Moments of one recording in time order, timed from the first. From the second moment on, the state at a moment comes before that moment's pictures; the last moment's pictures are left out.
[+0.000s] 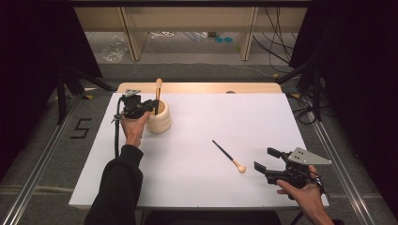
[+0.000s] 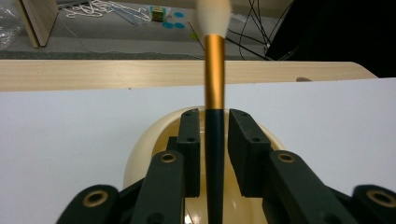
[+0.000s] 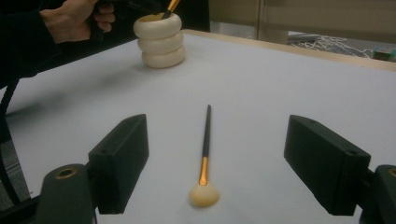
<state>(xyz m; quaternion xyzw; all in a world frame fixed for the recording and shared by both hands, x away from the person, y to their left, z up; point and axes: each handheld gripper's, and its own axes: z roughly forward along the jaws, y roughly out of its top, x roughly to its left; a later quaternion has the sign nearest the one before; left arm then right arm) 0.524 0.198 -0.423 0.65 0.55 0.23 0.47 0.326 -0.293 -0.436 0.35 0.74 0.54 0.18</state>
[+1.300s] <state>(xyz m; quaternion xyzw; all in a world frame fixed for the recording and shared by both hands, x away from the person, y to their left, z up) 0.437 0.166 -0.392 0.72 0.48 0.15 0.48 0.326 -0.294 -0.436 0.35 0.74 0.55 0.17</state>
